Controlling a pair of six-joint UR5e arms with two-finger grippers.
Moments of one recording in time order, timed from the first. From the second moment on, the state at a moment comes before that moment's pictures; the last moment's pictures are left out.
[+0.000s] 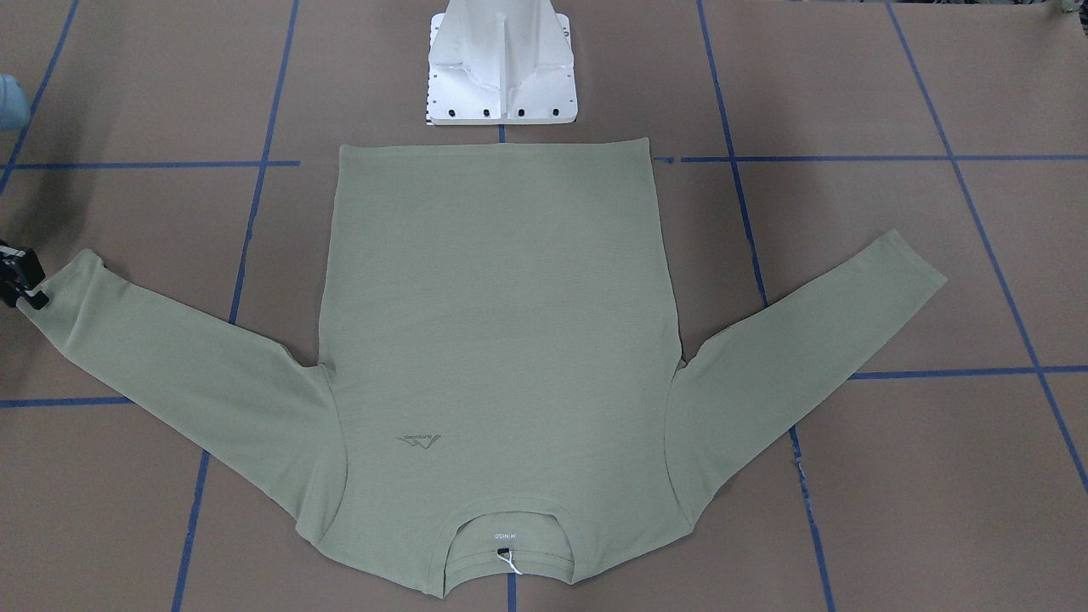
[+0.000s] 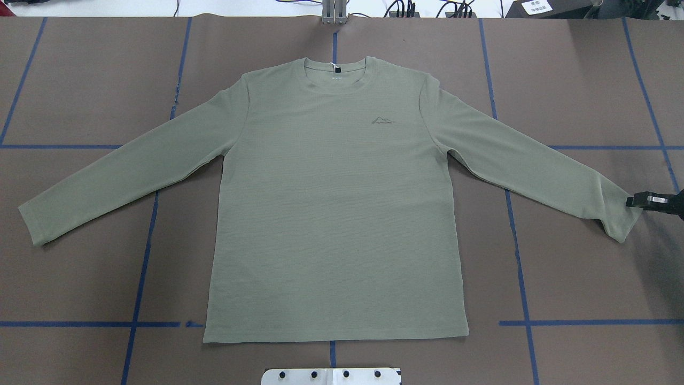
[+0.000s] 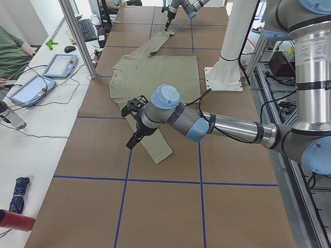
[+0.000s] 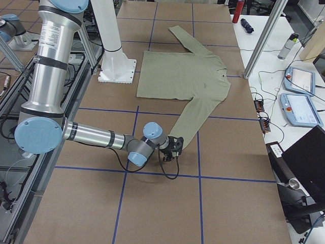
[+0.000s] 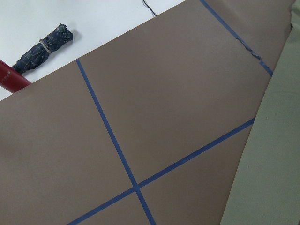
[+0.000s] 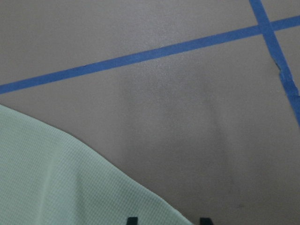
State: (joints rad) left arm -1.58 -1.42 -1.90 -2.00 -2.31 0.09; right arm 0.96 -1.79 1.44 -0.38 1.95 1.14
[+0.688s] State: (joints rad) left arm -1.58 -1.42 -1.90 -2.00 -2.31 0.09; right arm 0.99 -1.79 1.59 -0.48 1.98 1.13
